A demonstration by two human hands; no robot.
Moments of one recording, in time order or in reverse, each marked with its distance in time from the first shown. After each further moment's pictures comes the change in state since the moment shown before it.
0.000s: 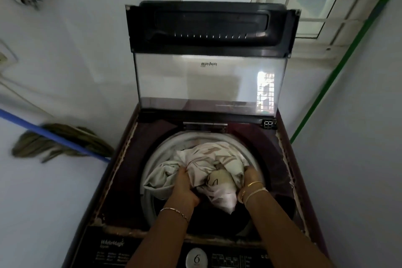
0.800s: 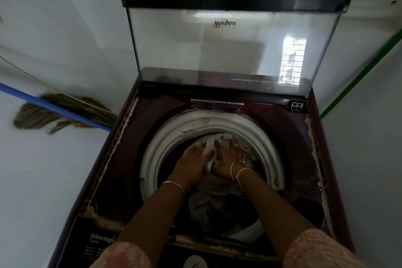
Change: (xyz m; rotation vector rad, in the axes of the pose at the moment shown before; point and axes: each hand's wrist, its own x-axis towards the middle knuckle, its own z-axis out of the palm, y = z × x) left_hand 0.067 0.023 -0.035 2.385 -0.078 0.568; right_hand 0.078 0.028 0.028 -1.882 -0.140 -0.546
